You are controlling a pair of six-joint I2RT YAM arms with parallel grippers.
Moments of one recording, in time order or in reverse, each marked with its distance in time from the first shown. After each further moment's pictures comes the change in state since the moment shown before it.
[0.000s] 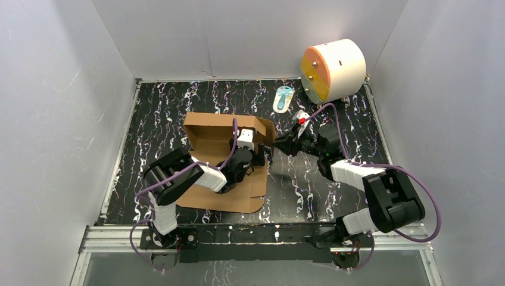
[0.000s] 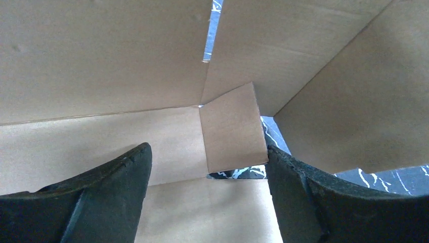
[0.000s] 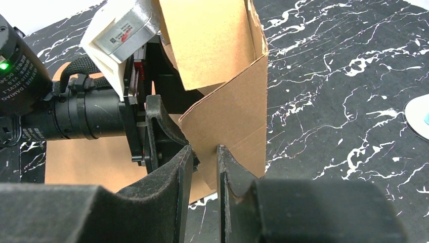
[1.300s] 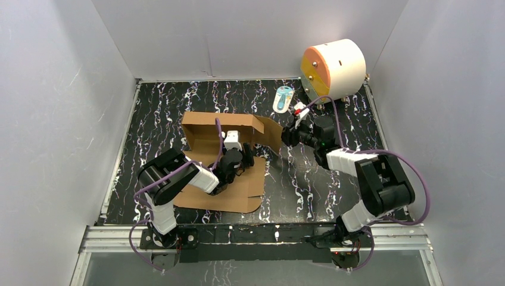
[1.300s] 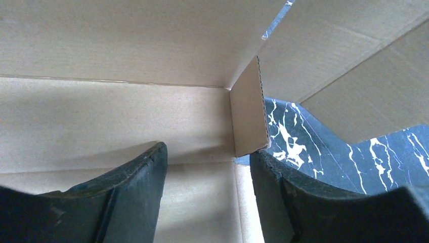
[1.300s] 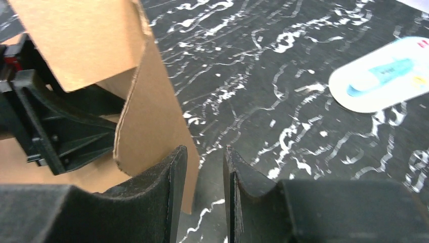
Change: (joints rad) left arm 0.075 -0.027 -0.106 0.018 0.043 -0.170; right arm -0.029 0.117 0.114 -0.118 0.232 -0.113
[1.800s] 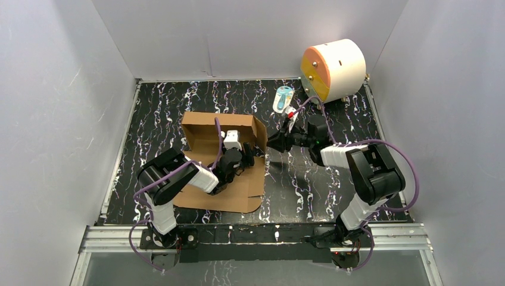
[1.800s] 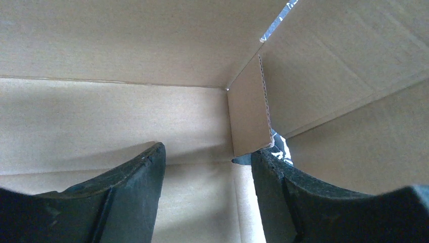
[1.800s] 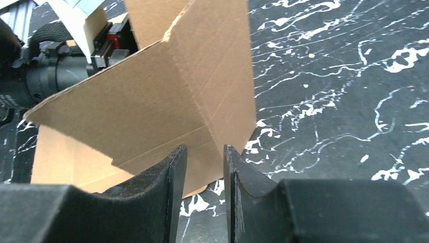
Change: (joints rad) left arm 0.005 -0.002 0.000 0.000 0.019 -0.010; right arm 0.019 0.145 0.069 0.060 -0.356 0.042
